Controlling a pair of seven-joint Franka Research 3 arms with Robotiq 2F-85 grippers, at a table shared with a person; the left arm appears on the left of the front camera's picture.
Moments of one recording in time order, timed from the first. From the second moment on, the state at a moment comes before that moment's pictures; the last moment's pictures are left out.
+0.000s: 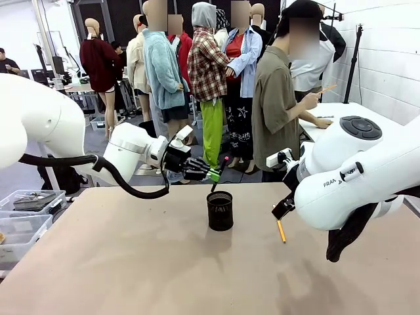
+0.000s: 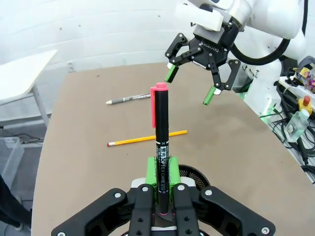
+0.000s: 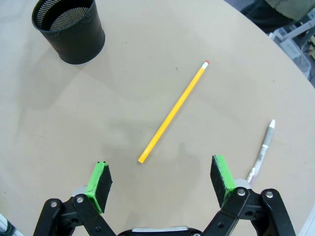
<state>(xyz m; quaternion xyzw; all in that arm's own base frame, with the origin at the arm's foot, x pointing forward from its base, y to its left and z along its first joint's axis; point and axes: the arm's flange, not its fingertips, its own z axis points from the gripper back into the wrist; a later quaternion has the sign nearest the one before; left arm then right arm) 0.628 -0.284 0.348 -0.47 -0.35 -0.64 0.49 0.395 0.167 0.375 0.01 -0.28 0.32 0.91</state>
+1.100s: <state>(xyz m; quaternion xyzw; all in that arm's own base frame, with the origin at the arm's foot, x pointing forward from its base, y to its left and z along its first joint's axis) 0.626 -0.297 0.317 -0.51 -0.32 -0.63 0.49 0.395 0.167 0.375 0.01 -0.28 0.32 0.91</state>
